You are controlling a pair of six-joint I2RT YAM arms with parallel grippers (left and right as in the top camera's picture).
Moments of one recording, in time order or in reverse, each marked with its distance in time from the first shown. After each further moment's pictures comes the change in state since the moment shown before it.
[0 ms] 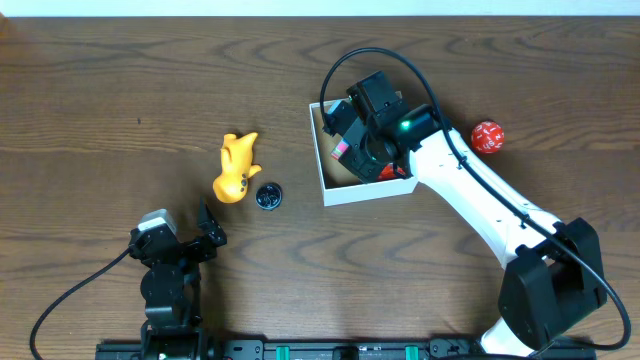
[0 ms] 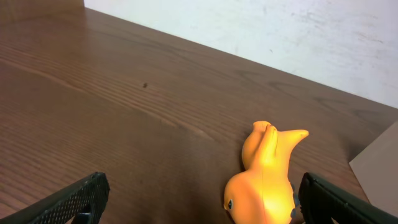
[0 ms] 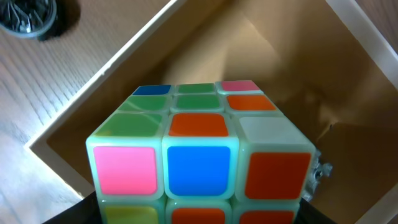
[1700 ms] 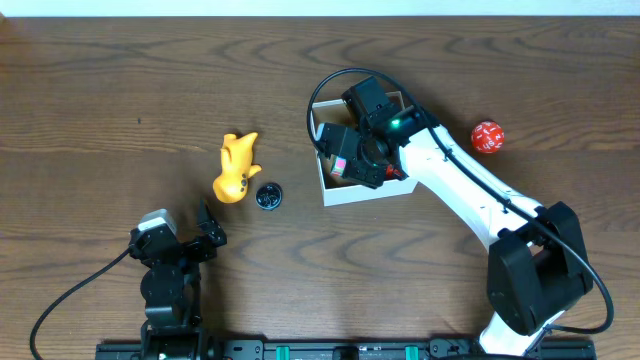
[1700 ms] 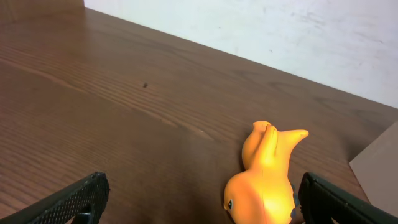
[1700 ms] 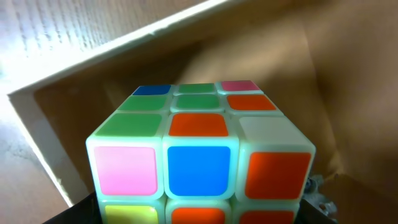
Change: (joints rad) left arm 0.000 0.000 0.000 0.000 0.000 0.000; right arm 0.000 0.068 0.000 -0.015 -0.047 -0.360
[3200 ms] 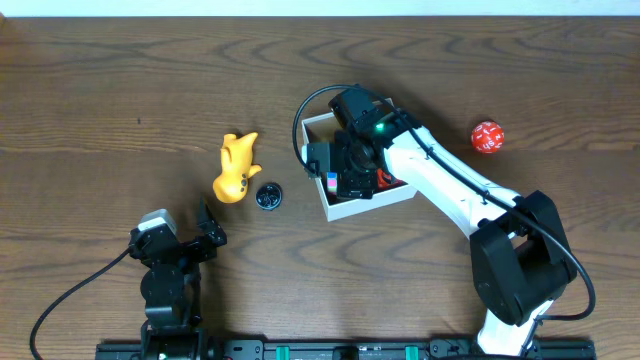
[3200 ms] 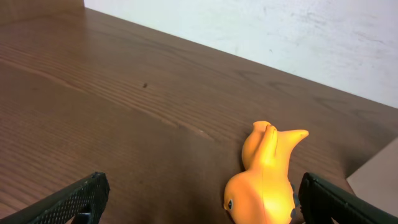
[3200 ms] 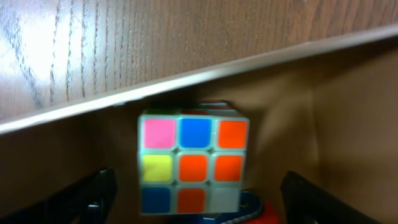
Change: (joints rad) left arm 0.000 0.000 0.000 0.000 0.000 0.000; right arm 0.036 0.065 0.005 0.027 -0.051 -0.246
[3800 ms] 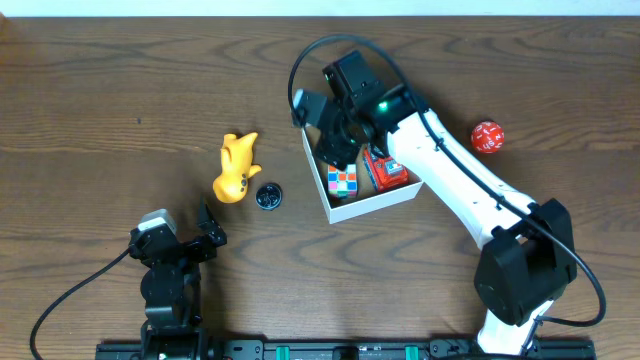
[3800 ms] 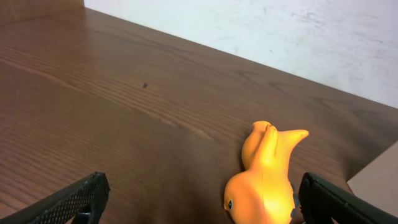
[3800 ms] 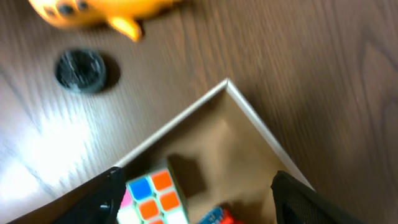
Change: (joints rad) left arm 0.000 0.000 0.000 0.000 0.000 0.000; right arm 0.000 0.000 0.220 -0.011 -0.028 0.433
